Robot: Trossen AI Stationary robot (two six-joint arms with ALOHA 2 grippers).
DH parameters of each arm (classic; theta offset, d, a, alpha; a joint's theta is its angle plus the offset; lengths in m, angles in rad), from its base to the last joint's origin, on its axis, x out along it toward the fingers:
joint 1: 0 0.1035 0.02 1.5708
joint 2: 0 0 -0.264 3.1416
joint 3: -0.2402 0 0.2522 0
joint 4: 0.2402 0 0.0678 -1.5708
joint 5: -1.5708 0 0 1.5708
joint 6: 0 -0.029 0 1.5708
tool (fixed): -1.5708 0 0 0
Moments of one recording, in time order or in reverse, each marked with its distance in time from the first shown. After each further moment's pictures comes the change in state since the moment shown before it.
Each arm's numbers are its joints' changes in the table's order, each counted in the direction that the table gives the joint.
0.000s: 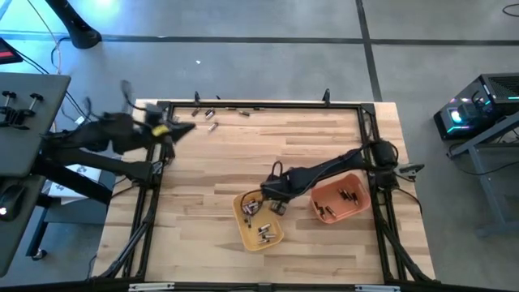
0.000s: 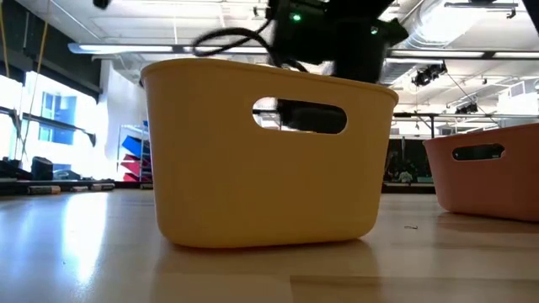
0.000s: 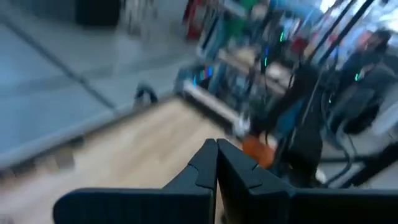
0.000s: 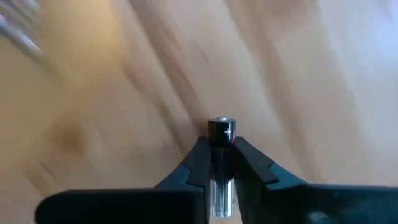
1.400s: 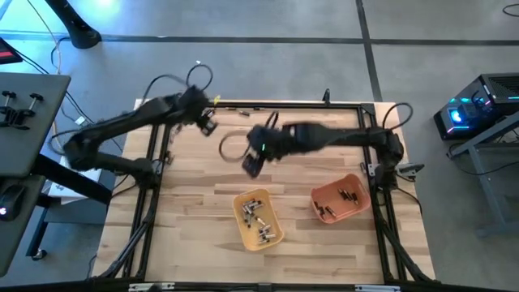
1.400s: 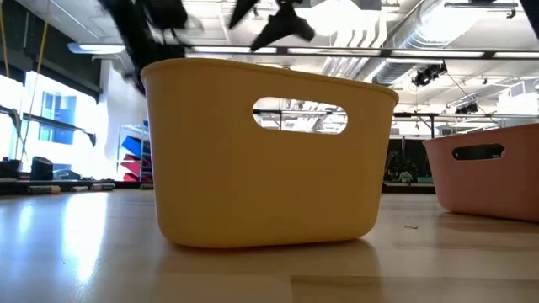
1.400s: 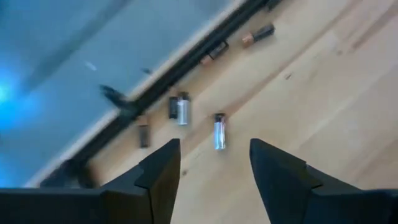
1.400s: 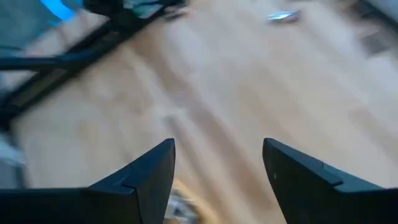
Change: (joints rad) left arm 0.672 -0.587 -0.016 0.238 0.143 -0.396; right arm -0.160 0.072 -0.641 0.170 0.013 0.033
